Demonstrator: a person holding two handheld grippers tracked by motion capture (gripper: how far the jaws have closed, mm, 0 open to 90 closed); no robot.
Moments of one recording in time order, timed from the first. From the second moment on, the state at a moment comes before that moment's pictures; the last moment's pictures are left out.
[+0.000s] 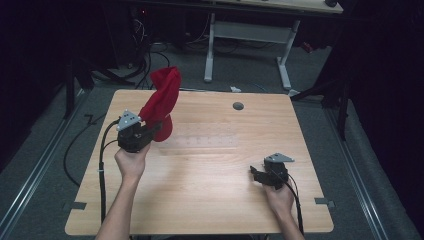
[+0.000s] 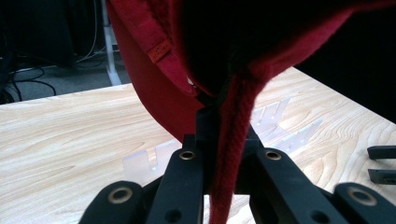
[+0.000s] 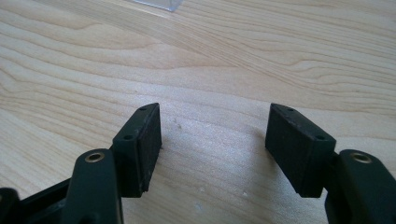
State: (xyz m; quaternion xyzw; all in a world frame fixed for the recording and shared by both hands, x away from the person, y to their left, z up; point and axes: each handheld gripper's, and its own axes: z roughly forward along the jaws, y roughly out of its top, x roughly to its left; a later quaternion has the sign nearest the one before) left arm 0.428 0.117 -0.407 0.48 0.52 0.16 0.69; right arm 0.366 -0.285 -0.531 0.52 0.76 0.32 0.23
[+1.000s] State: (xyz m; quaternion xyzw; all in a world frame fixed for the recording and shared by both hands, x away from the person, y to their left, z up) left arm 0.447 0.110 -0.428 0.49 0.53 0.20 0.66; right arm 0.366 -0.285 -0.531 0.52 0.76 0.32 0.23
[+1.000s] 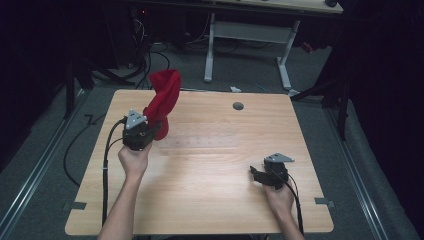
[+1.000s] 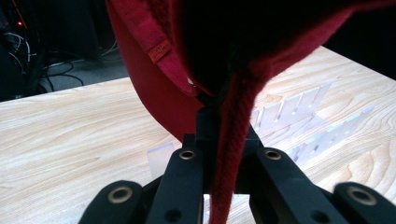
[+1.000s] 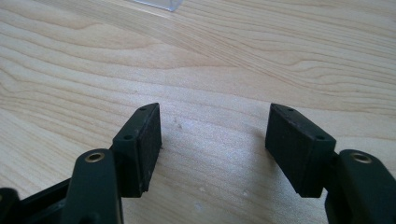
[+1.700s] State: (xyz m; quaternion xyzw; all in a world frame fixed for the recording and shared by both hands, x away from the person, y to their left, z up) left arm 0.448 0.106 -0.443 0.49 0.53 0.22 0.66; right arm 0.366 -0.285 -0.531 0.52 0.76 0.32 0.23
